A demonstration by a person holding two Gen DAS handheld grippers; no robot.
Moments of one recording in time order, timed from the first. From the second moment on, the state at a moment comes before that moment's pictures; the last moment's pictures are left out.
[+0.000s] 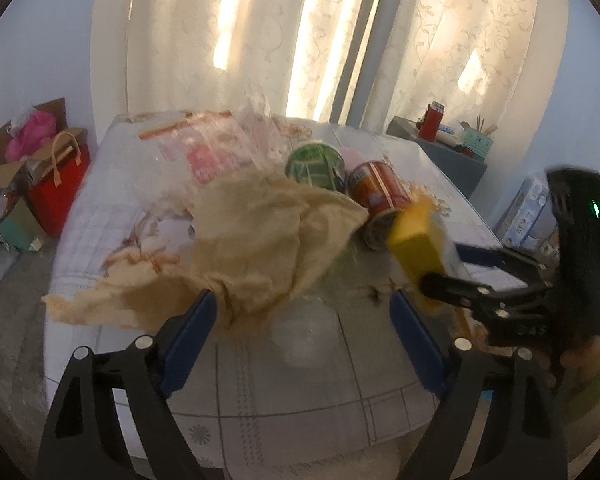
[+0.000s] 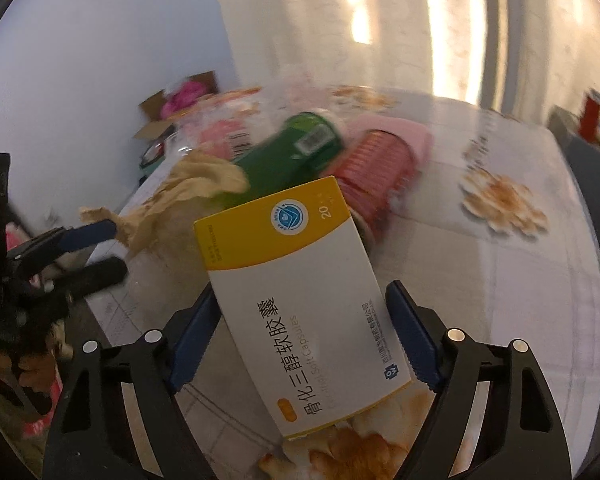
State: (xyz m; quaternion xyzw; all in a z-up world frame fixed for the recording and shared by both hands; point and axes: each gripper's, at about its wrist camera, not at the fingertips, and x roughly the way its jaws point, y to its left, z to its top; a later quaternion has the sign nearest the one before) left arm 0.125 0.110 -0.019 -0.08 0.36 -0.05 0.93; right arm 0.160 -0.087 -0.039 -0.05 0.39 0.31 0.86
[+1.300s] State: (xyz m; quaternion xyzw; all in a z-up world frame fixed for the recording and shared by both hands) left arm 0.292 0.095 -0.005 -0.05 0.51 -0.06 0.86; right arm 0.157 -0.131 -0.058 0.05 0.41 0.26 0.87
